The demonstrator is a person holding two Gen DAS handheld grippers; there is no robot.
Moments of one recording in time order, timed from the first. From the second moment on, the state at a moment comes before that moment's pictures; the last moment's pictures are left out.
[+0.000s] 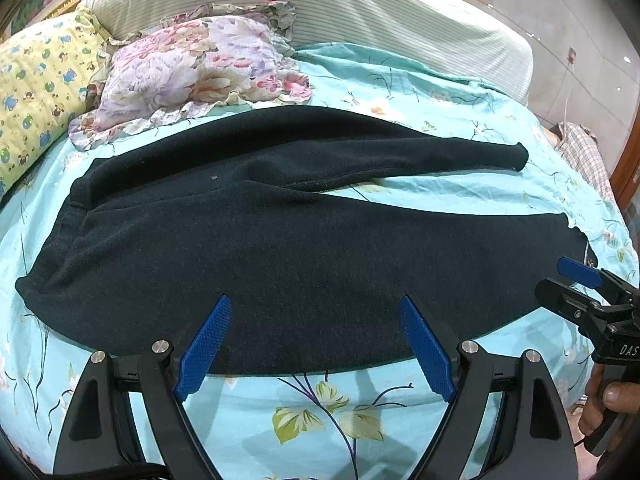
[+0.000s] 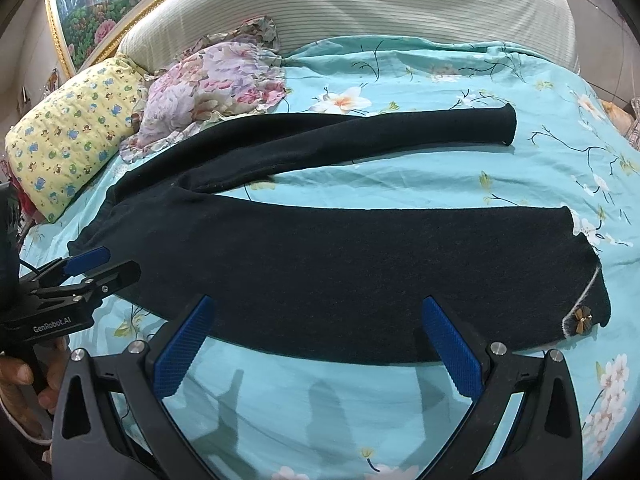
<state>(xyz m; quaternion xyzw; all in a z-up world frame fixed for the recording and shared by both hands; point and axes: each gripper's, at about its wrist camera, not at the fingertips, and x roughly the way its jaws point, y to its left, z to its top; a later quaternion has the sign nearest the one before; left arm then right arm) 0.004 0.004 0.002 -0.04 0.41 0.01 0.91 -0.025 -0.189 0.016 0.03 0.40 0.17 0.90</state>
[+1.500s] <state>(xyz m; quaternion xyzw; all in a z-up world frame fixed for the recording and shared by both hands) 0.024 0.009 0.009 -0.06 0.42 -0.04 0.91 -0.024 -0.193 0.020 0.06 0.40 0.18 0.89</state>
